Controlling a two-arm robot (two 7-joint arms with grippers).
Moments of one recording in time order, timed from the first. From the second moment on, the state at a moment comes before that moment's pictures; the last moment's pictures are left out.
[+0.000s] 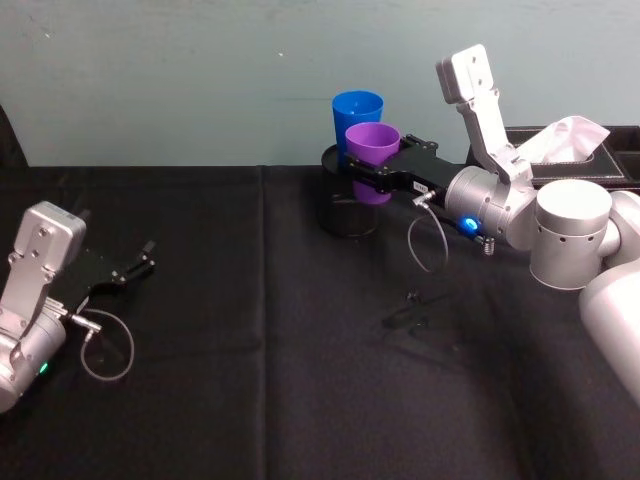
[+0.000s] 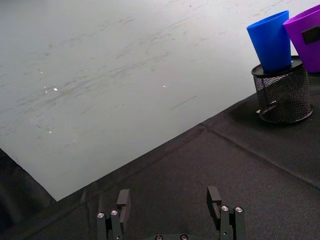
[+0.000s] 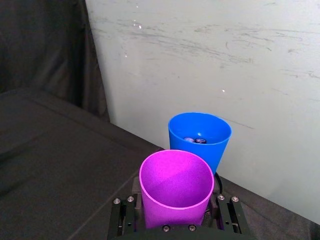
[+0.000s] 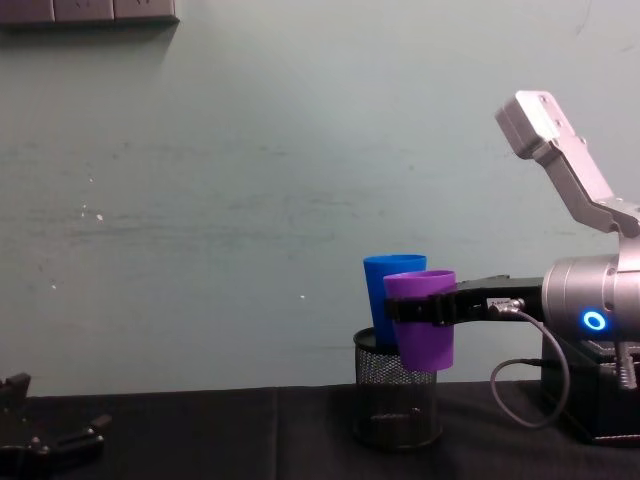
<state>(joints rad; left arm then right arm) -0.20 0.60 0.45 -1.41 -0.25 -0.12 0.03 0.65 0.23 -0.42 -1.07 0.29 0.20 0.40</state>
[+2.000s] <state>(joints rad) -0.20 0.60 0.45 -1.41 -0.25 -0.12 0.03 0.65 0.23 -0.42 -1.07 0.29 0.20 0.40</state>
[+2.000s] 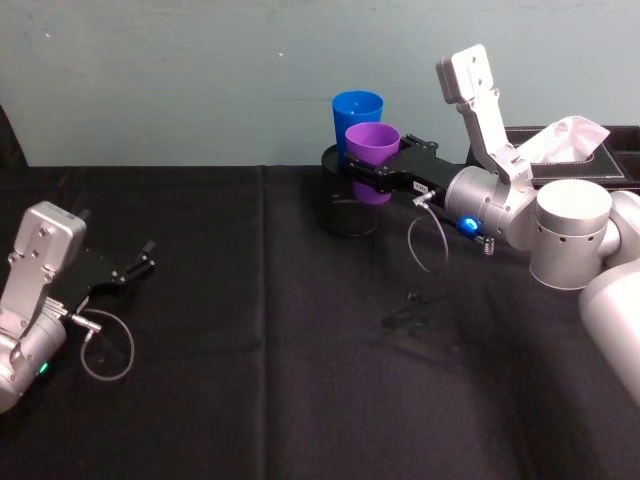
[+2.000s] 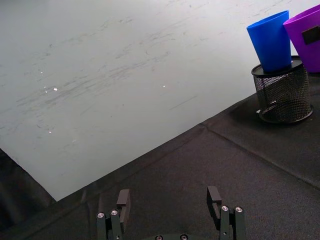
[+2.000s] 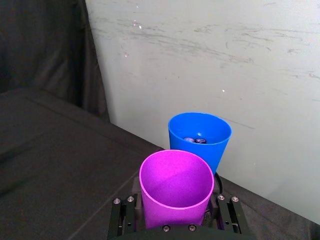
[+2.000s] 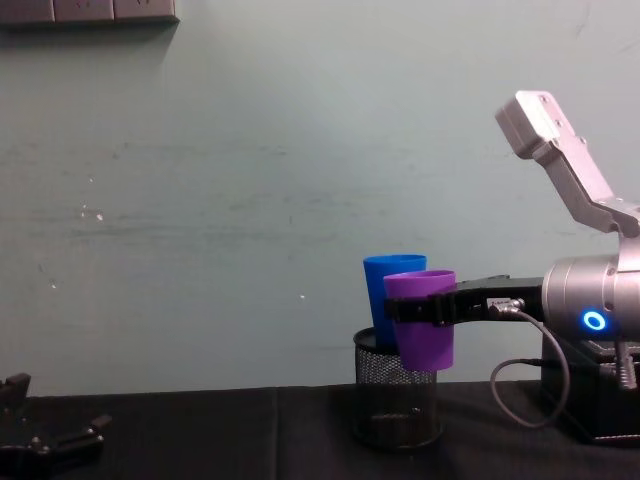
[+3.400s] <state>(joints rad) -0.20 0.60 0.45 -1.41 -0.25 -0.12 0.03 0.65 0.23 -0.42 -1.07 0.29 0.20 0.40</state>
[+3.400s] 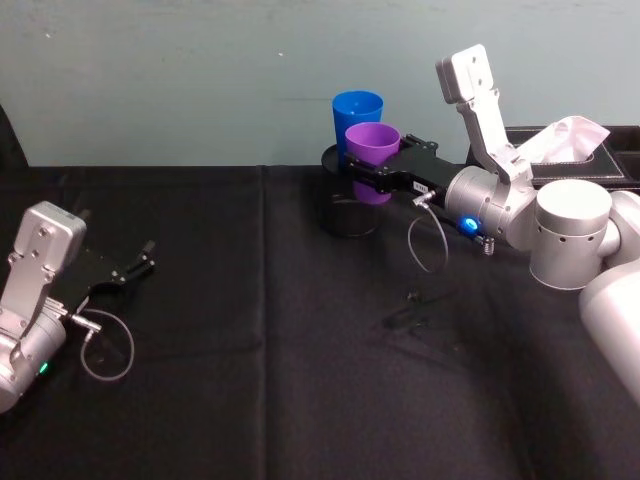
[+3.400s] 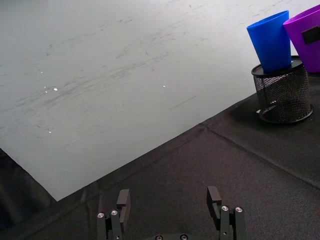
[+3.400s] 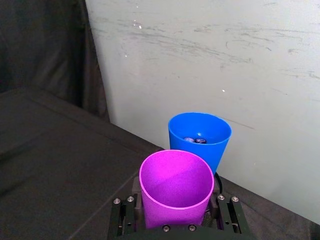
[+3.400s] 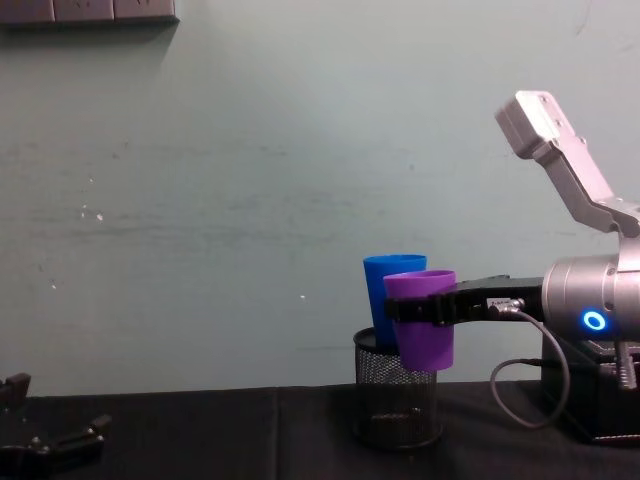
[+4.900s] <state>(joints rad) -0.20 0.60 0.45 -1.41 -0.25 -0.12 0.03 0.65 0.23 -0.42 -1.07 0.29 0.20 0.40</state>
